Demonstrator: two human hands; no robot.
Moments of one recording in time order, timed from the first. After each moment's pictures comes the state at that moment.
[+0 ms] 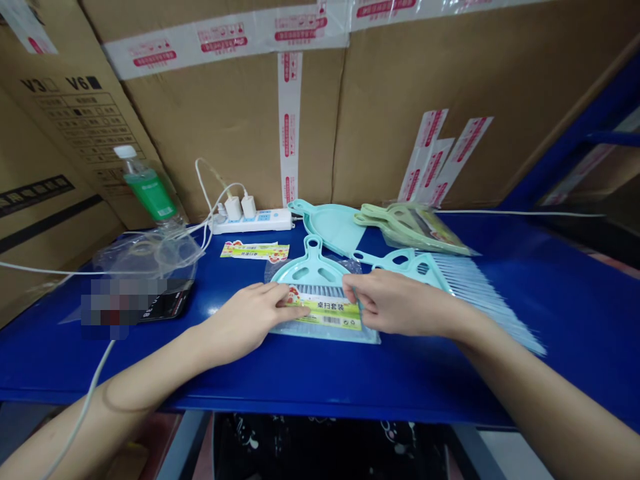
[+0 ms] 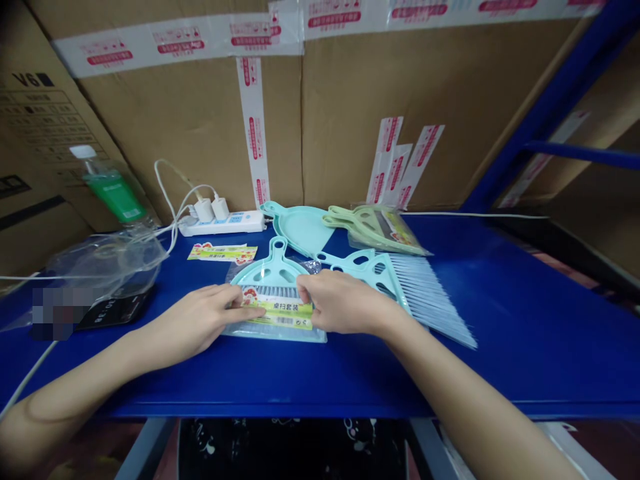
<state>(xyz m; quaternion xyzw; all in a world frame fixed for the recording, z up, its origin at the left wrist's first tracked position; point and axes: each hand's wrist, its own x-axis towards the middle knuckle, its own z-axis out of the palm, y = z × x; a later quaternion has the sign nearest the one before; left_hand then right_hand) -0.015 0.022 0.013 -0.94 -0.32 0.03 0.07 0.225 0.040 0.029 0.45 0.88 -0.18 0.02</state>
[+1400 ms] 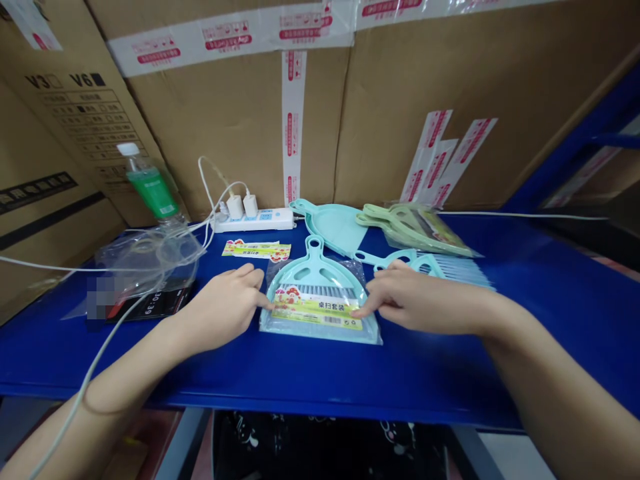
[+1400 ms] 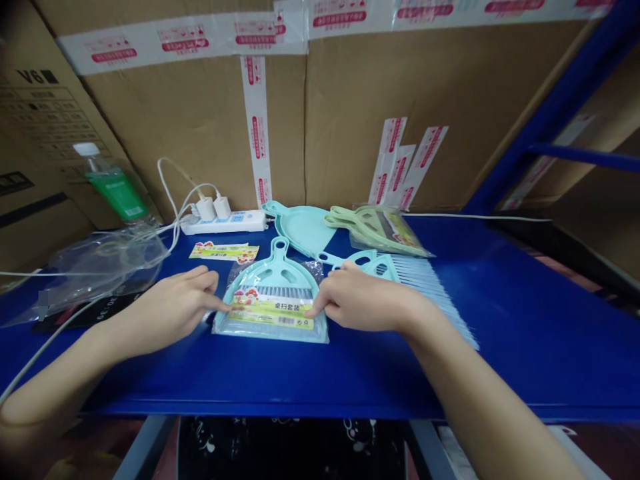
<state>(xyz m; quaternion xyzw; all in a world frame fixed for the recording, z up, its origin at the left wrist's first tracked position) -0.030 0.022 0.035 -0.90 -0.42 0.08 0.08 0.237 0.043 0.041 0.42 0.88 -0.20 0.09</state>
